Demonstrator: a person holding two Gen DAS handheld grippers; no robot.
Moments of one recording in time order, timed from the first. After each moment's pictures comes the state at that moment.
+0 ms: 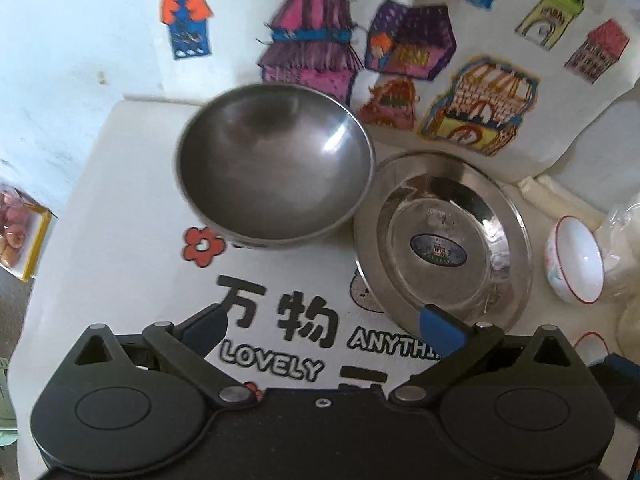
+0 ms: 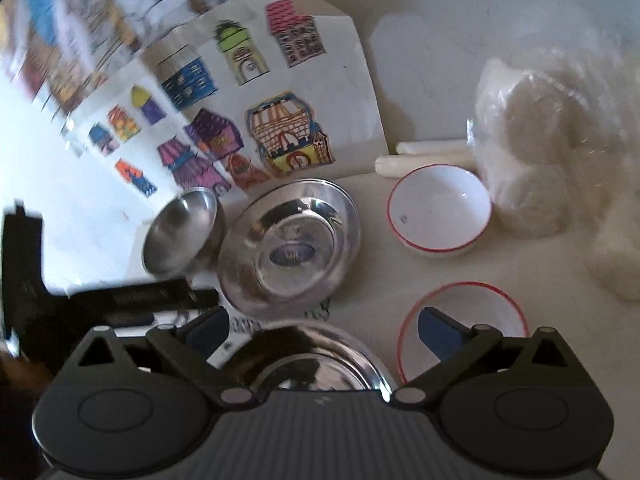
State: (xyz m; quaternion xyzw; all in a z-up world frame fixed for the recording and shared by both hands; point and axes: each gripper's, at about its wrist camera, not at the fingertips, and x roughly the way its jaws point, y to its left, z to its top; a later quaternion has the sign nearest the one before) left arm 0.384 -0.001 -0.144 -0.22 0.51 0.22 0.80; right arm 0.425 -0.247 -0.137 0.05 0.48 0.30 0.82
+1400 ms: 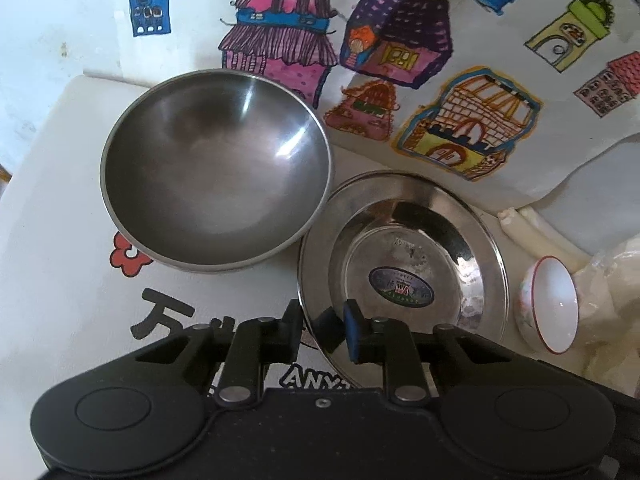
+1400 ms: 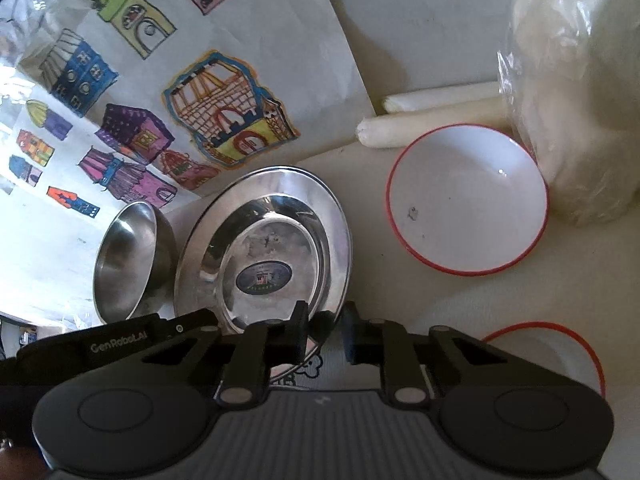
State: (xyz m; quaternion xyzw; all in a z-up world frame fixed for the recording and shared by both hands) left arm 0.429 -0.004 -0.165 -0.29 0.48 0.21 0.80; right arm 0.475 -0.208 -0.186 0.05 0.53 0.27 0.80
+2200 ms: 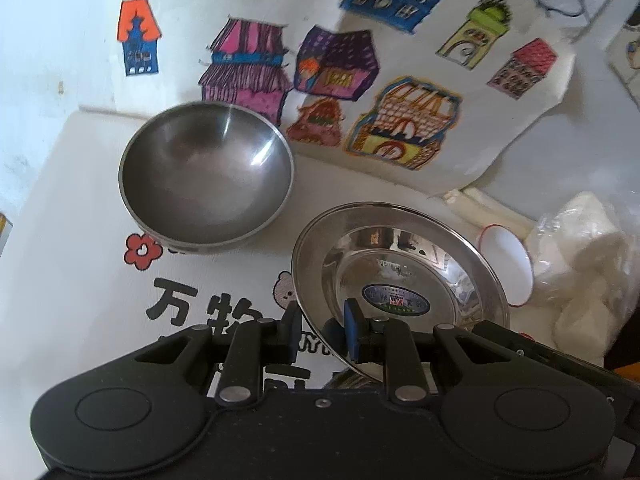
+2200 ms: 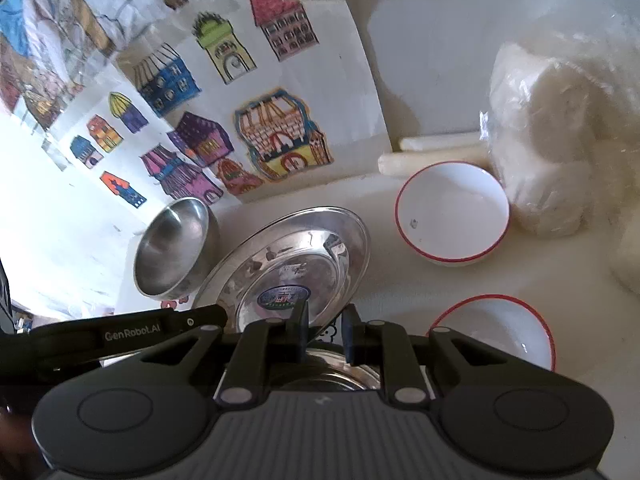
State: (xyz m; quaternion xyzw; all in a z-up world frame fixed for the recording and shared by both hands) left arm 0.376 -0.020 -0.120 -0.26 0.46 0.15 0.83; right arm 0.425 -0.237 -0.145 0.03 0.46 0.30 0.83
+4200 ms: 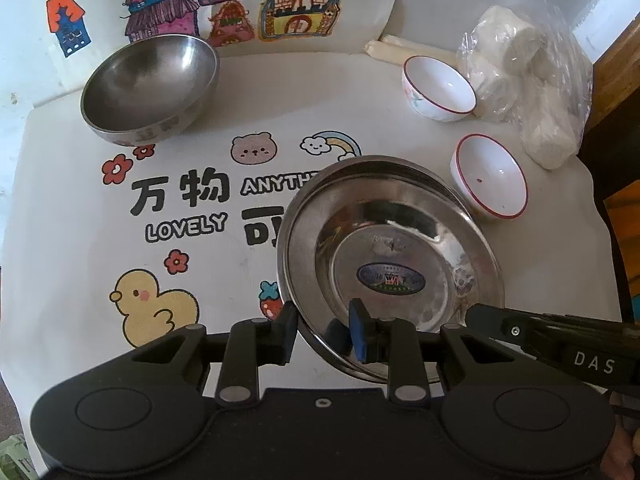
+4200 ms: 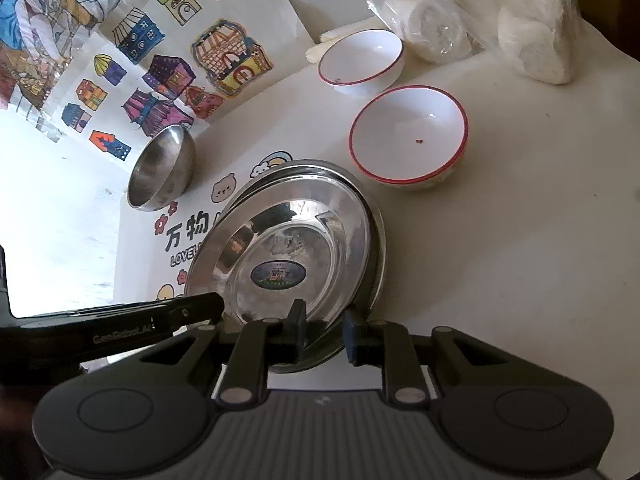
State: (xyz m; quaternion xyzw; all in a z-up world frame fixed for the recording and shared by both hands) left arm 0.318 -0.076 -0.118 -0.14 0.57 0.03 0.81; right arm 0.336 -0.309 -0.176 0.09 0.54 0.23 0.80
